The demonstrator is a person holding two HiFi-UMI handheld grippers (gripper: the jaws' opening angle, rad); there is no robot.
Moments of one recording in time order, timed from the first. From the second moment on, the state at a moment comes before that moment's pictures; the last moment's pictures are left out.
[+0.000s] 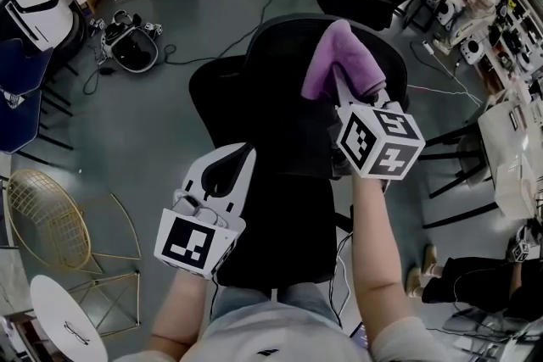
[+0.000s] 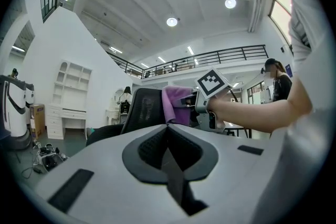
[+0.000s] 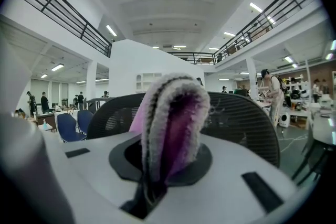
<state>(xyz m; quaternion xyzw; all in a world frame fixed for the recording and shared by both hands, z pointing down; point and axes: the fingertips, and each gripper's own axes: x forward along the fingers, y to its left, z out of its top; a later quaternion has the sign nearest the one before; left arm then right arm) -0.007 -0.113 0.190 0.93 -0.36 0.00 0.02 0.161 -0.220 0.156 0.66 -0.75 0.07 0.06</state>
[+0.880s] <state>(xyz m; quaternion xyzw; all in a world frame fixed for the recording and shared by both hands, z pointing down) 0.033 -0.103 0.190 0.95 -0.32 0.00 0.02 0.244 -0.183 0.155 0.71 -0.70 0.07 0.06</state>
